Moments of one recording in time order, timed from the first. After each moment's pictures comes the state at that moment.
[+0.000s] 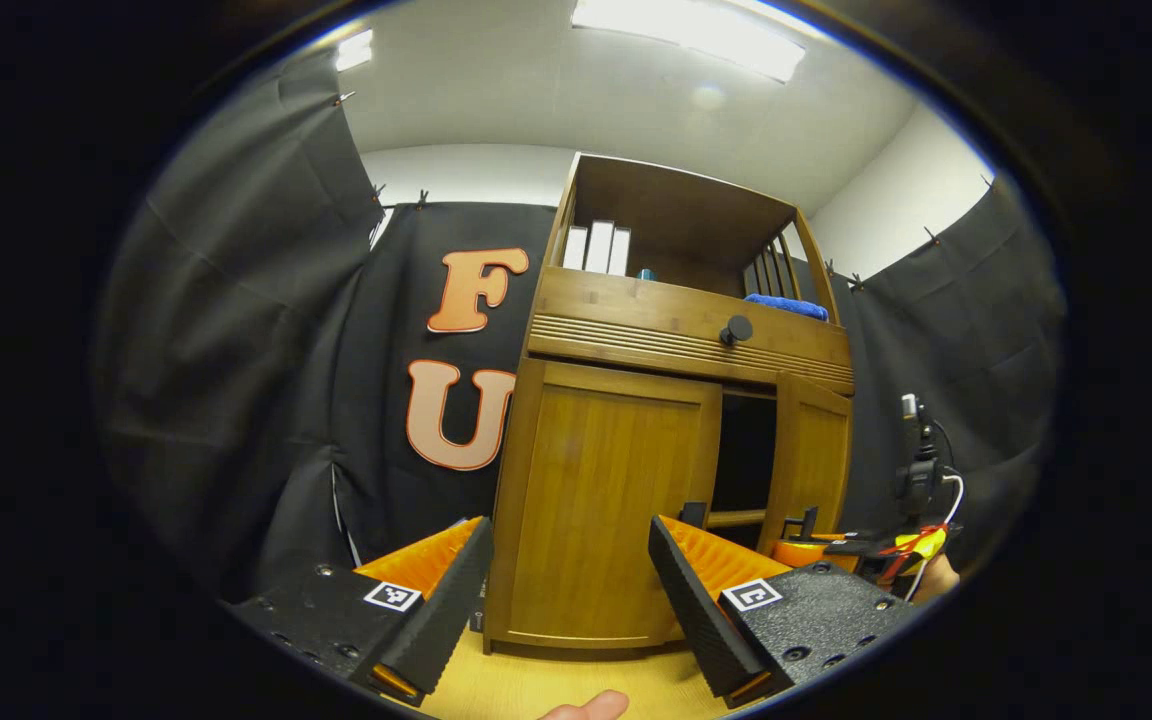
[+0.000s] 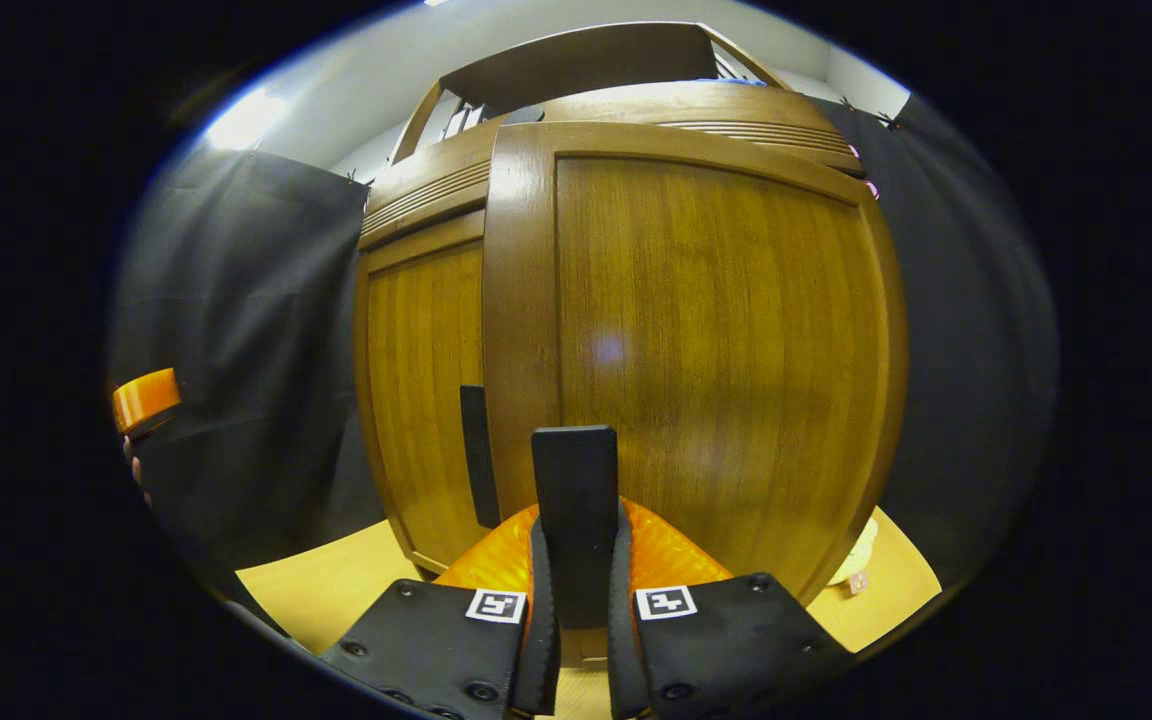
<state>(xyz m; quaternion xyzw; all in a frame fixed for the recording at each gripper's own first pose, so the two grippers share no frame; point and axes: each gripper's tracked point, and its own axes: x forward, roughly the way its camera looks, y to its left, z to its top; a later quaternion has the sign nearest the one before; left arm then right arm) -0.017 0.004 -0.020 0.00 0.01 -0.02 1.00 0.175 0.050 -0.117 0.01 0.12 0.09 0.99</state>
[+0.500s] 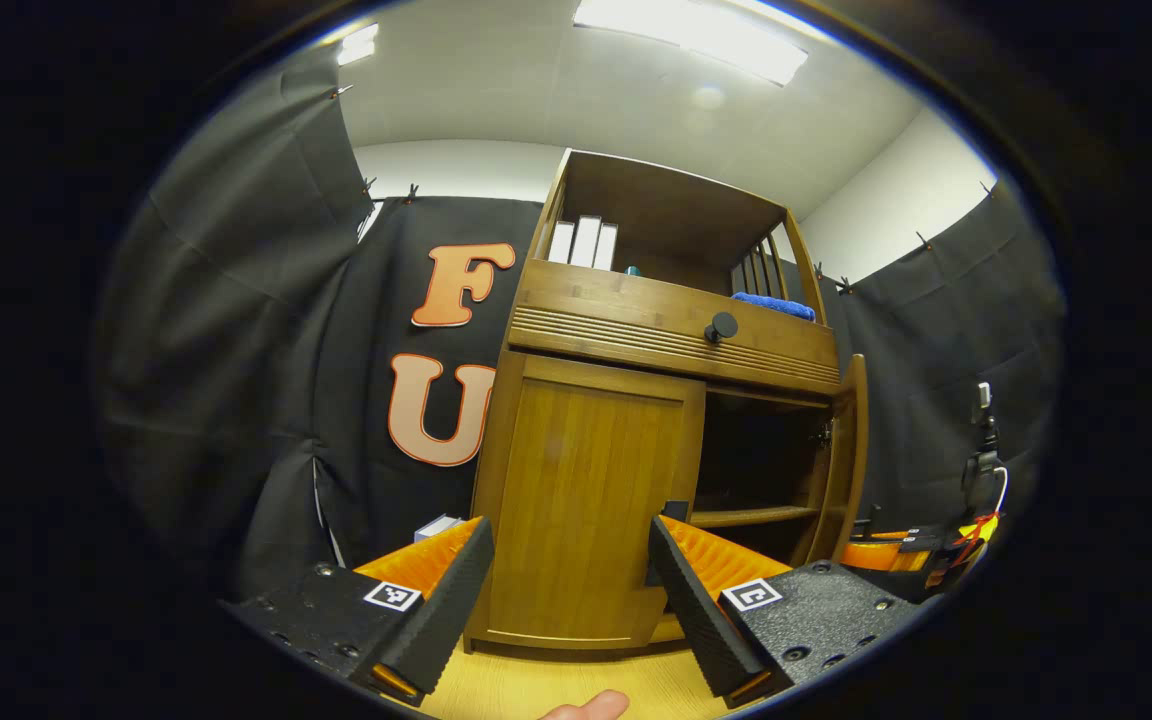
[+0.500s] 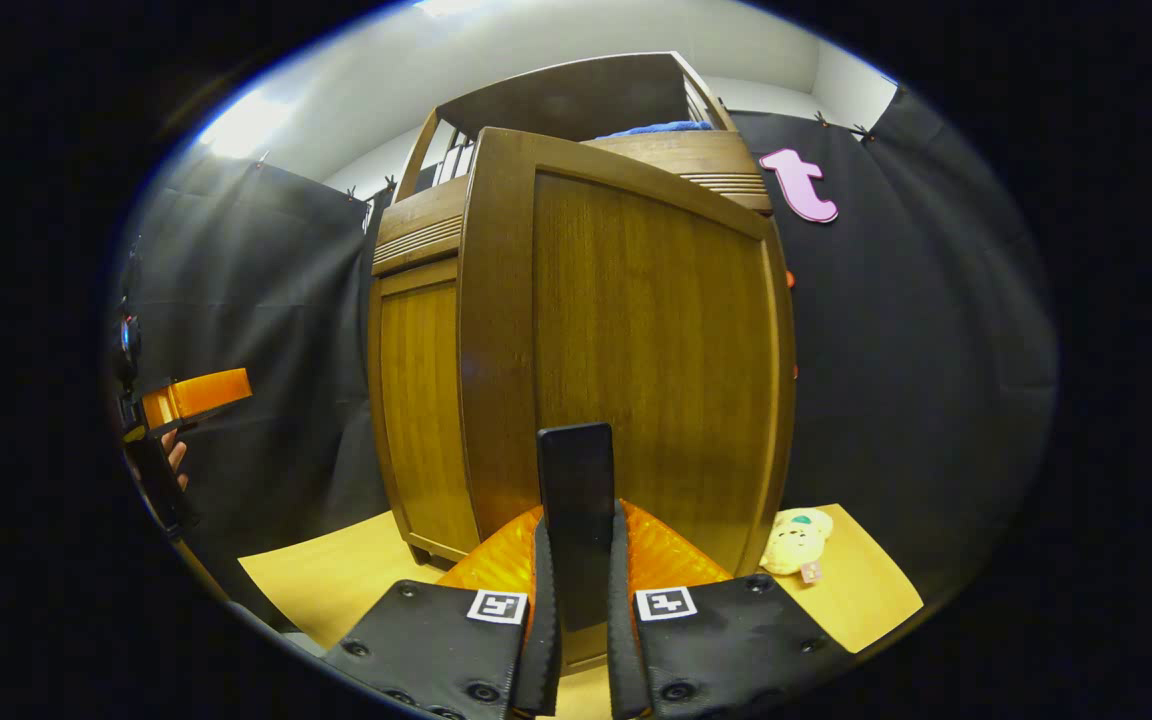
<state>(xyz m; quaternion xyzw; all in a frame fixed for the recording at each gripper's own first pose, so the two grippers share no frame) -0.012 -0.009 -0.022 -0.01 0.01 -0.04 1.00 0.127 0.015 -0.099 0.00 0.10 0.06 0.99</state>
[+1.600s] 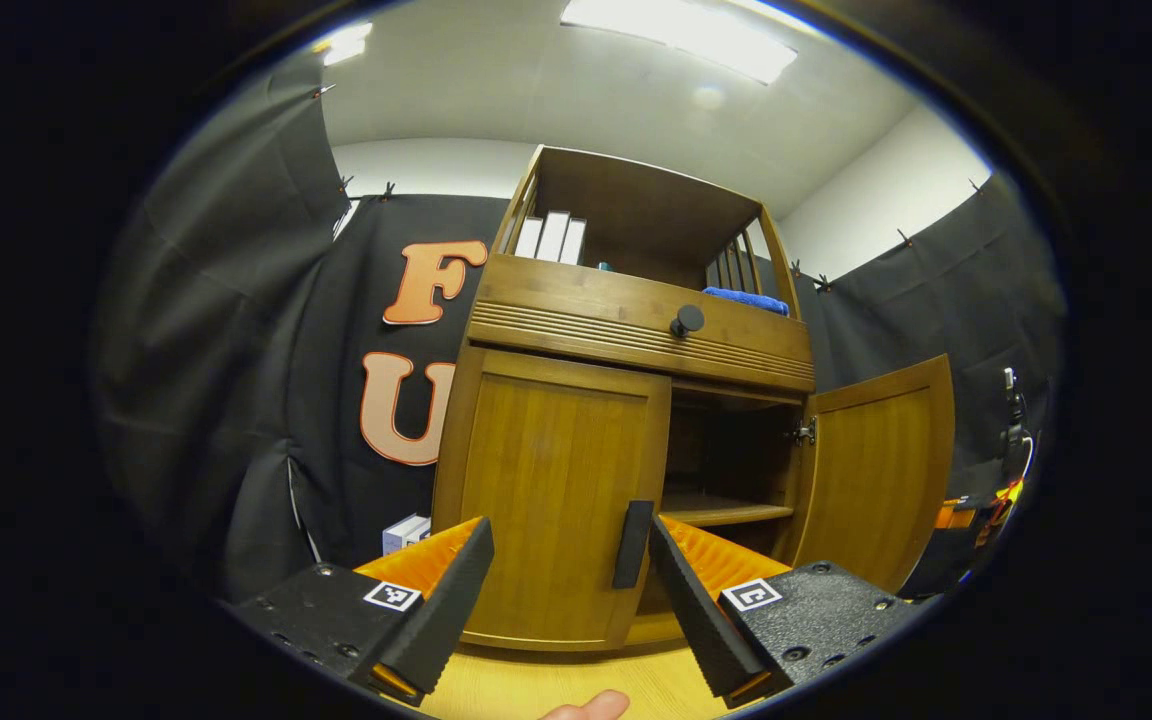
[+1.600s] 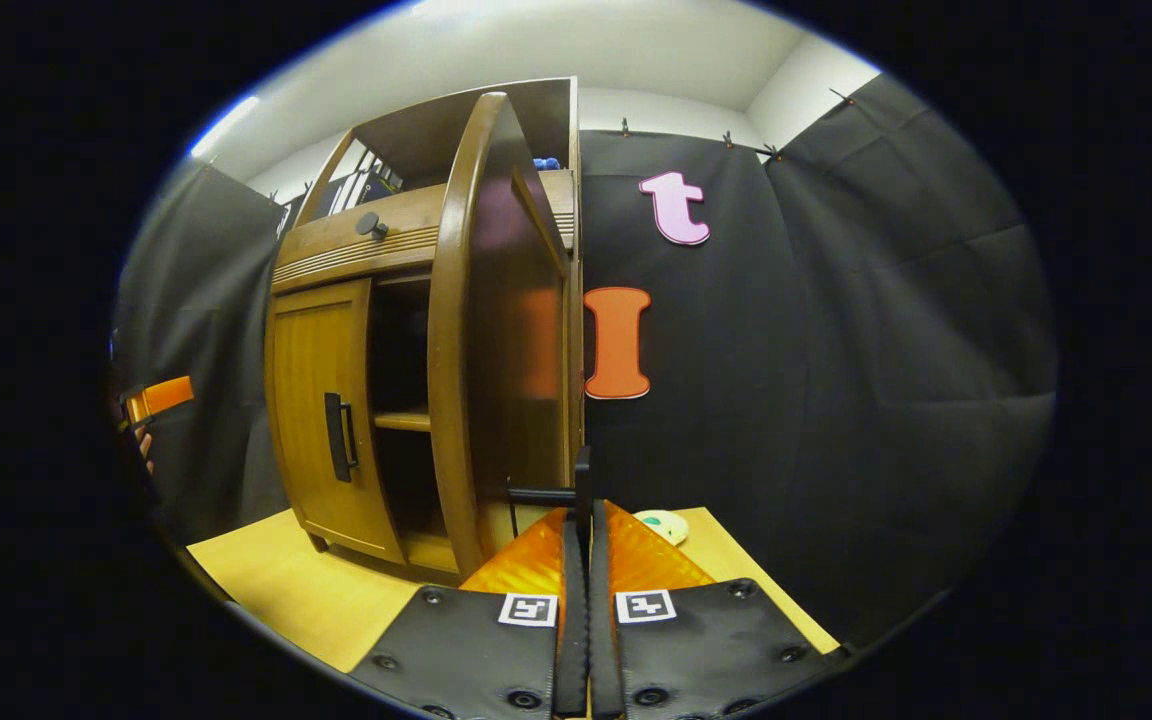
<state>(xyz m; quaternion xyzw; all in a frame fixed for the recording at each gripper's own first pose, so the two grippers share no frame) -0.011 -0.030 -0.025 0.00 0.01 -0.07 1.00 0.089 -0.123 -0.066 -0.01 0.09 -0.06 0.99</state>
